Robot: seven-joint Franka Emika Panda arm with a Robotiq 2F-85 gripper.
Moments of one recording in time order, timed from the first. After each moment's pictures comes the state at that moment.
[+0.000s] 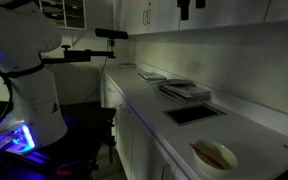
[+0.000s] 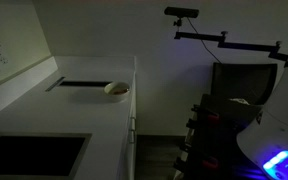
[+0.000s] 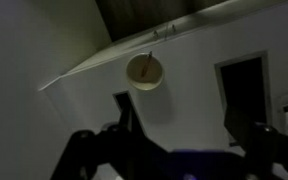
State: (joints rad) arm 0.02 -0.41 0.06 -2.16 -0.12 1.89 -0.02
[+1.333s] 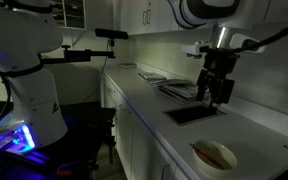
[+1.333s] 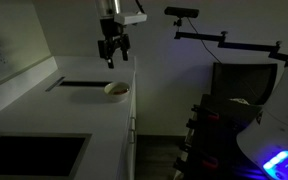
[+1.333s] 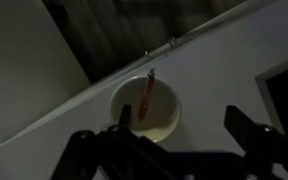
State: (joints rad) arm -0.02 0.18 -0.04 -2.13 -0.02 2.22 -0.02
